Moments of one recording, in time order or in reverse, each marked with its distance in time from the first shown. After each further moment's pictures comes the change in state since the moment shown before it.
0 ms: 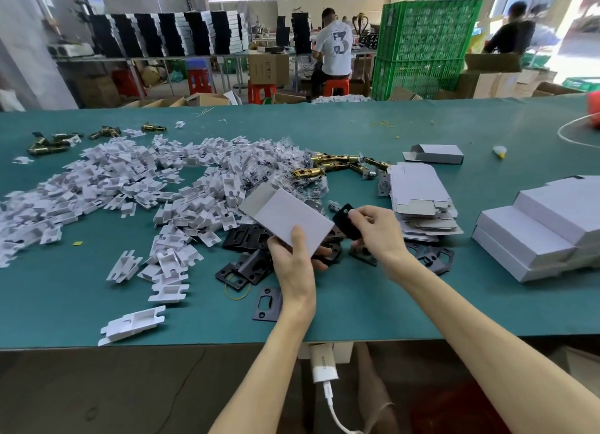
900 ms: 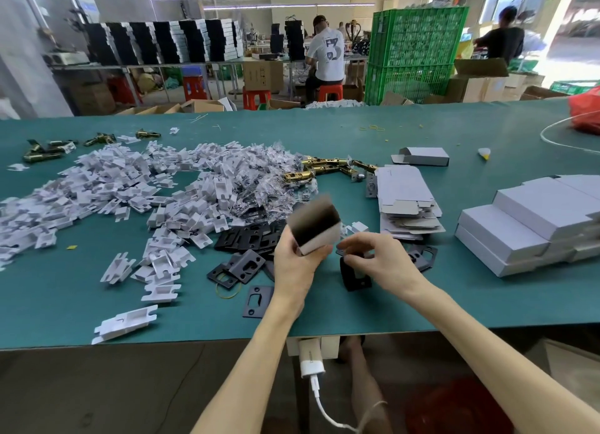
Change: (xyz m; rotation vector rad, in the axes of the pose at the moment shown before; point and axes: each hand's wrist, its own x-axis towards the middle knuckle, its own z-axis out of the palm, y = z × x) left_hand 0.002 -0.007 -0.002 0.134 -0.305 0.095; right_hand -0.044 0.019 -0.040 -0.234 -0.234 -0.243
